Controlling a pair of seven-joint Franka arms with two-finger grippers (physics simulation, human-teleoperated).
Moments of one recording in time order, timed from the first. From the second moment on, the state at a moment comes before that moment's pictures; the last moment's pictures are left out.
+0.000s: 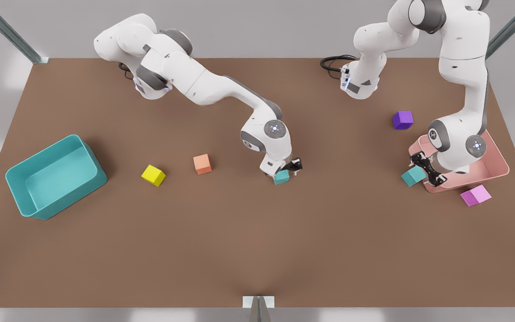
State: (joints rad) left arm 0.15 0.28 0.15 -2.26 -0.03 2.45 -1.83; right arm 0.69 0.94 0.32 -1.15 -0.31 2.28 0.91
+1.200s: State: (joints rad) left arm -0.26 0.21 -0.06 -2.02 -0.09 2.24 -1.75; right arm -0.12 0.39 0.32 -1.27 -0.15 1.34 -0.04
